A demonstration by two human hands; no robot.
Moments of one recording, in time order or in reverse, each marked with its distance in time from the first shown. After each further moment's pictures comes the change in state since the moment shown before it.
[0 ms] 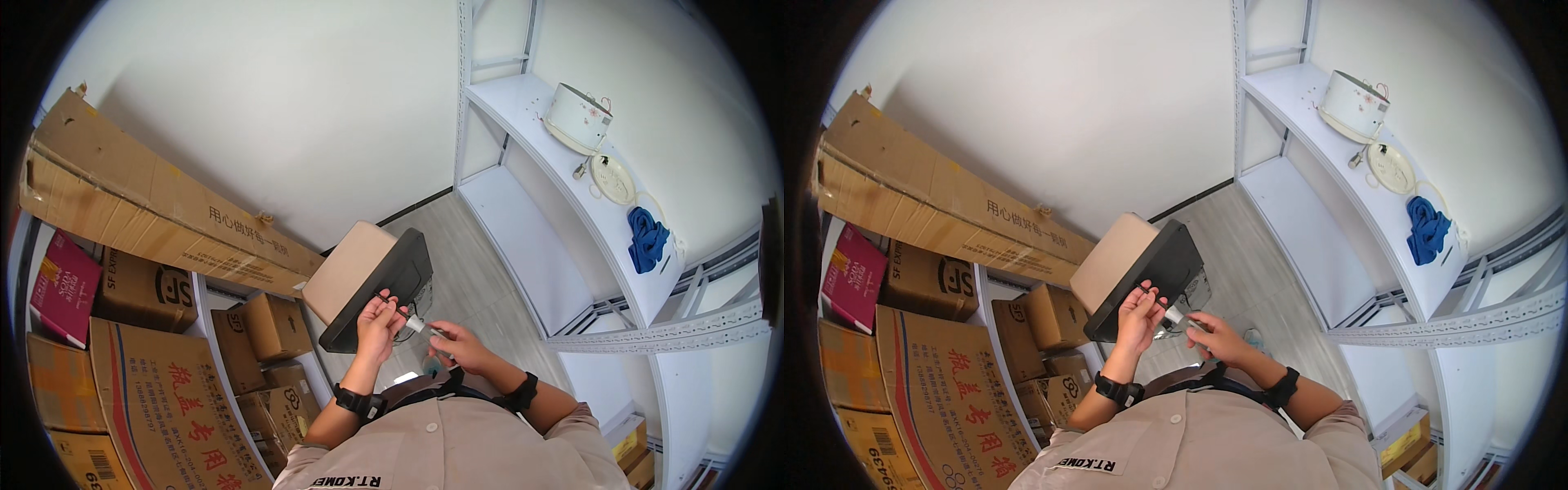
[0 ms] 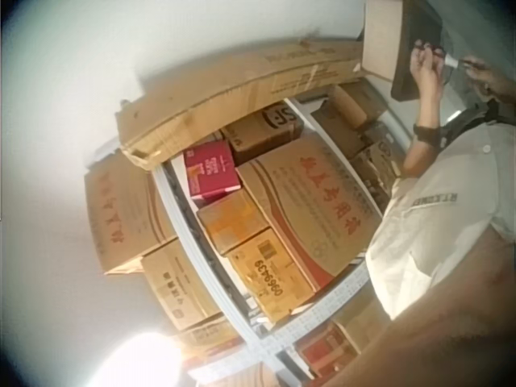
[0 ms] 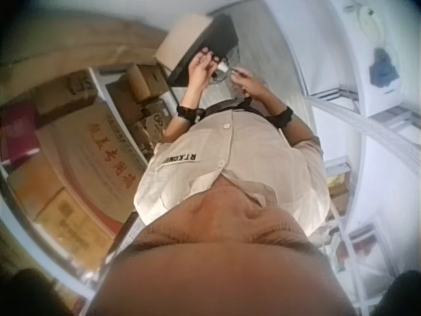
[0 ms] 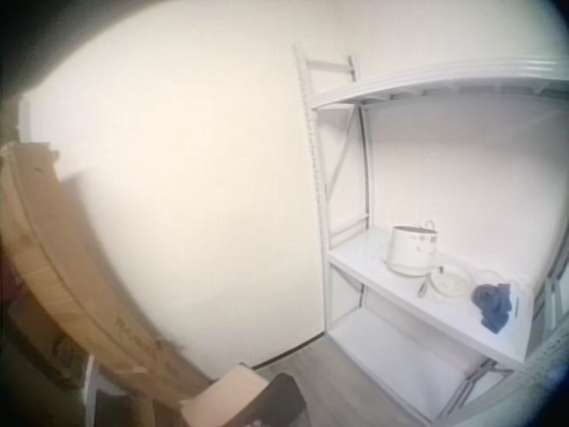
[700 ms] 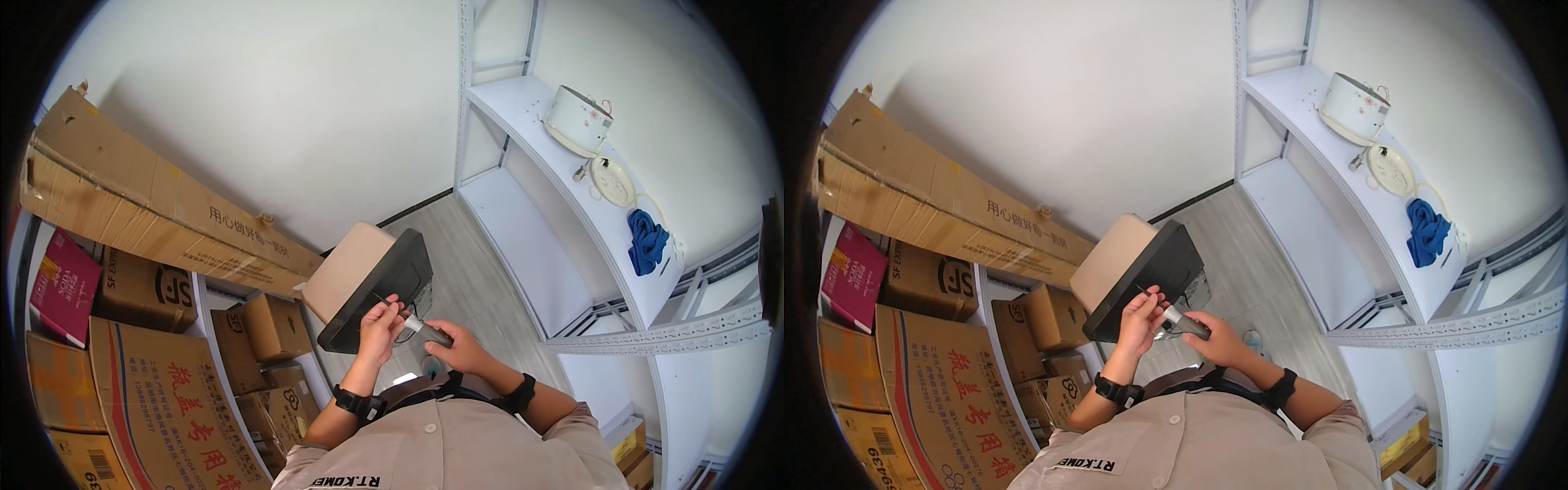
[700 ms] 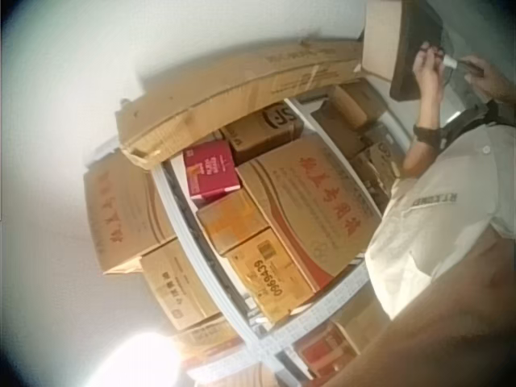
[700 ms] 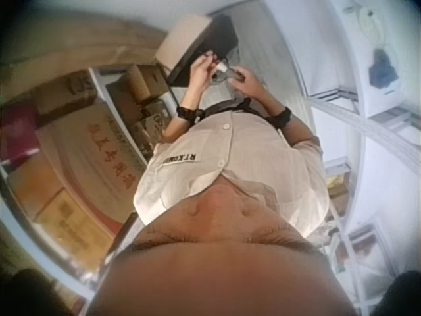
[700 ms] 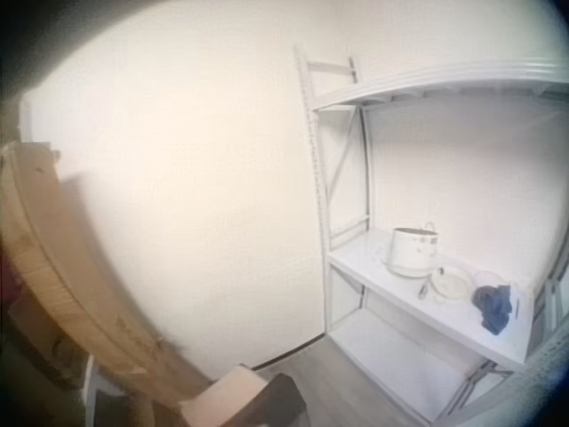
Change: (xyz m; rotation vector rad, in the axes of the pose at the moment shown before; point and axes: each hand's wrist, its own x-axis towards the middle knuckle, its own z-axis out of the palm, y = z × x) left_hand 0.001 -0.003 0.000 0.091 -0.007 -0.048; right_hand 0.008 0.015 -0.003 -0.549 0.095 -0.460
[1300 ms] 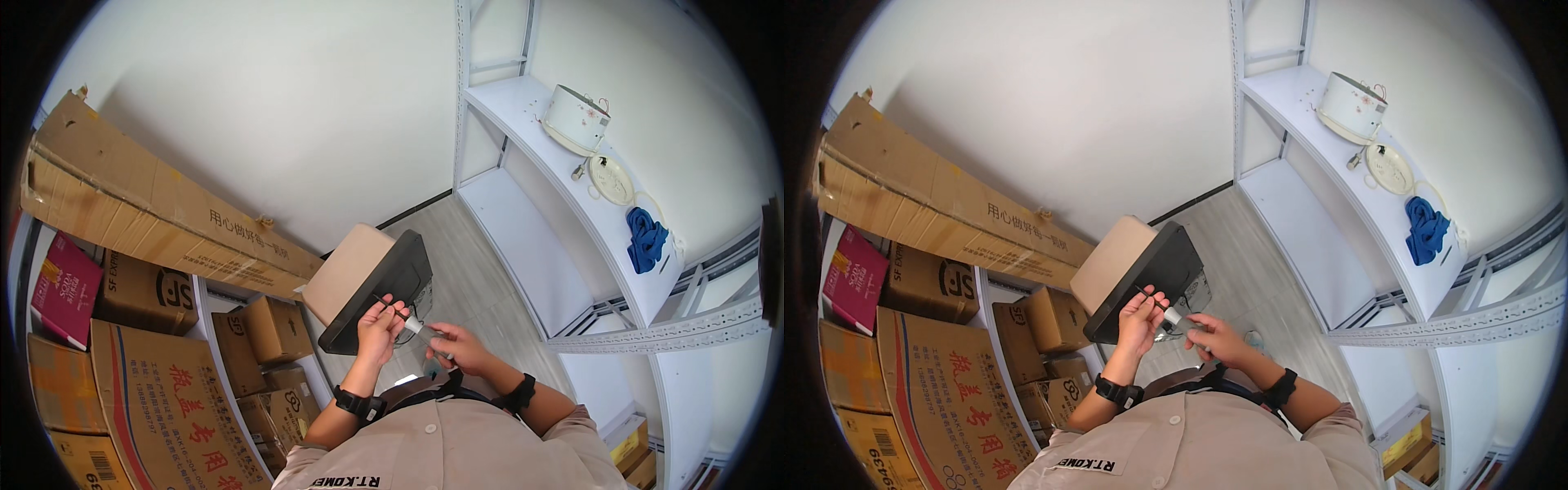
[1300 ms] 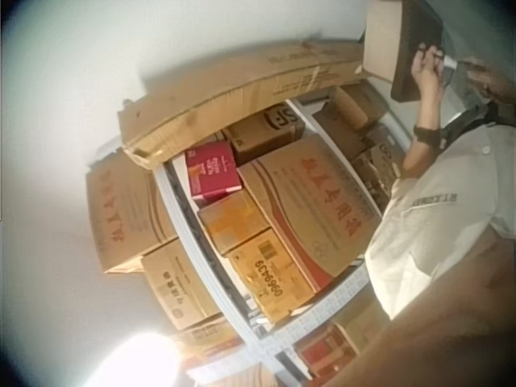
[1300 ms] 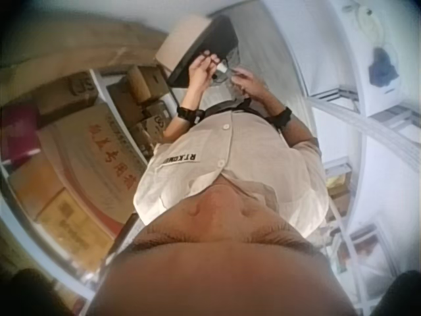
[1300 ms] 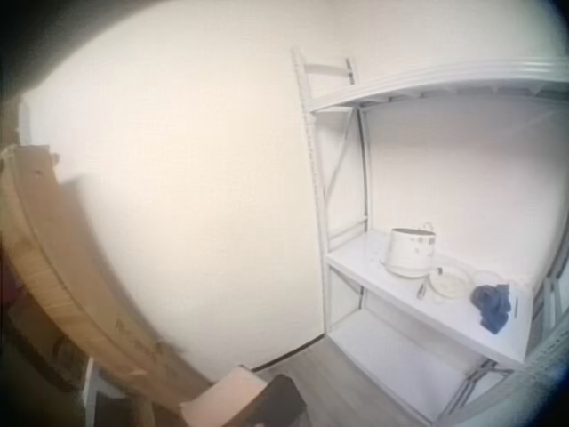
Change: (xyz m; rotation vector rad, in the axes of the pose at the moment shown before) left_hand -0.004 0.003 0.006 -0.064 0.068 0.007; right_hand -0.004 0.002 -0.007 0.550 -0.099 0.355
